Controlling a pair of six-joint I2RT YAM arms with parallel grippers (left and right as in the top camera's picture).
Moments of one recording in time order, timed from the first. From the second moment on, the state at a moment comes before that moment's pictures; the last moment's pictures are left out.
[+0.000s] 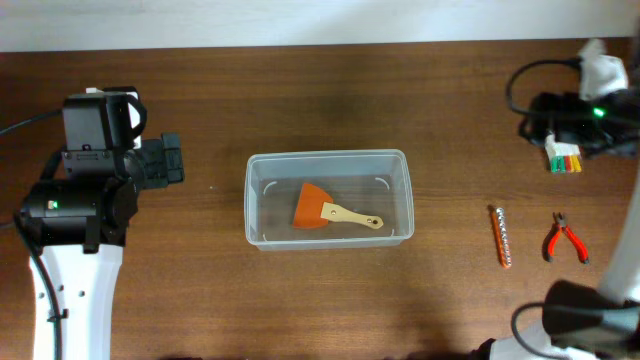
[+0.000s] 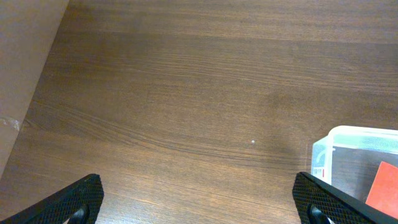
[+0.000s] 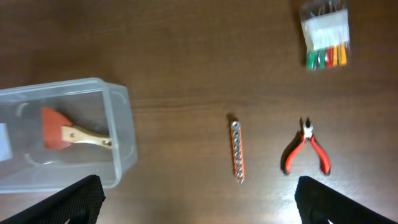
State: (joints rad) left arm 0.01 1.28 1.50 -1.07 -0.25 -0.03; right arm -0.33 1.73 2.18 -1.69 -0.22 -0.16
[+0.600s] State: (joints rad) left arm 0.01 1.28 1.50 -1.07 -0.25 -0.03; right arm -0.36 1.42 1.70 -1.62 -0.18 -0.28
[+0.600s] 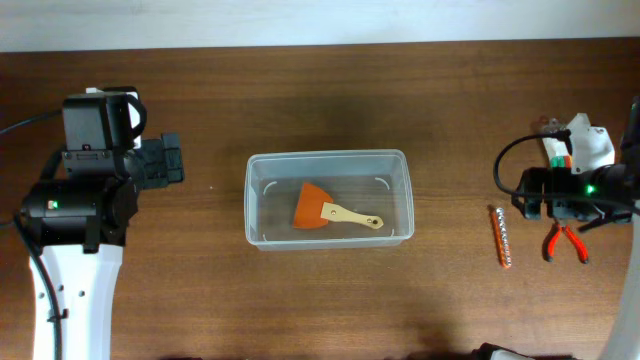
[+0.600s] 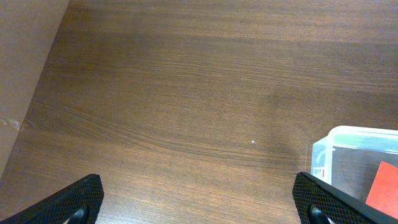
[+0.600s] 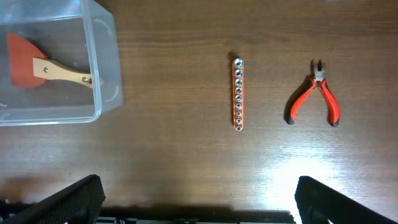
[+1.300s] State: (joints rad) left arm 0.01 1.28 1.50 -1.07 -0.25 -0.03; right arm -0.36 1.75 1.56 -1.45 0.10 -0.33
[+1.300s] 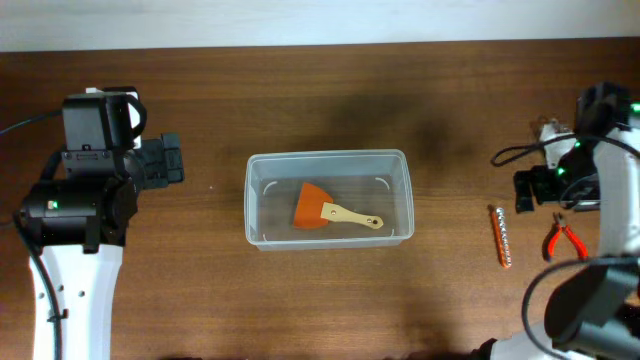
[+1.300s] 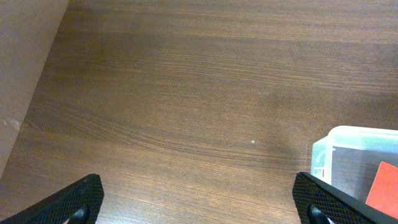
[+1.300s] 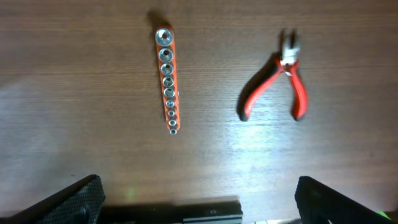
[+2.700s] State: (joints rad) left arm 0.01 1.28 1.50 -1.07 -0.25 -0.03; right arm -0.36 1.43 1.04 -1.03 0.05 -0.19
